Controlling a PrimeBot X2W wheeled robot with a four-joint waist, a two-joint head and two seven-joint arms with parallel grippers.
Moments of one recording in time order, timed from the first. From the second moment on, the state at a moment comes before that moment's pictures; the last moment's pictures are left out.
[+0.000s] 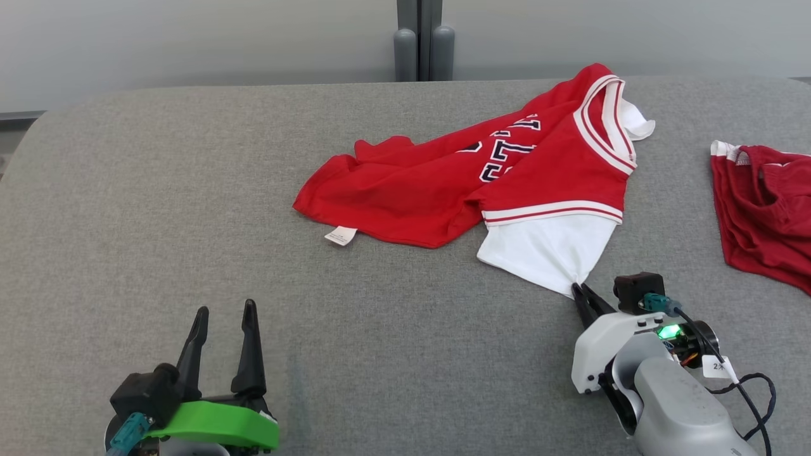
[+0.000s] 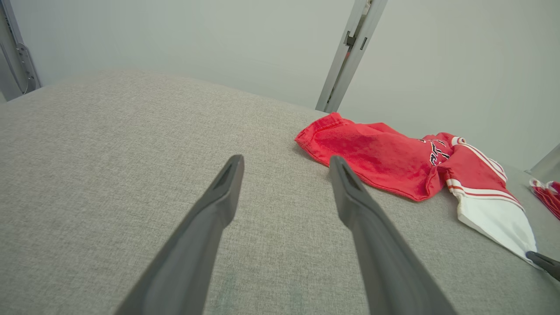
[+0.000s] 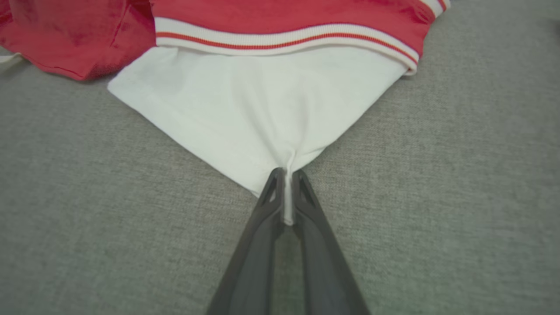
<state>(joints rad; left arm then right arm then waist) -0.02 0.05 -0.09 0.22 -0.39 -0.13 -0.26 -0.51 -0.05 0.16 0.98 0.19 0.13 -0.22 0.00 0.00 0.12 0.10</state>
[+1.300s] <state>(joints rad) -0.67 0.20 -0.16 0.88 -0.56 -0.12 -0.03 -0.43 -0.05 0.10 0.50 0.11 0.13 -0.21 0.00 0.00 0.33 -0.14</state>
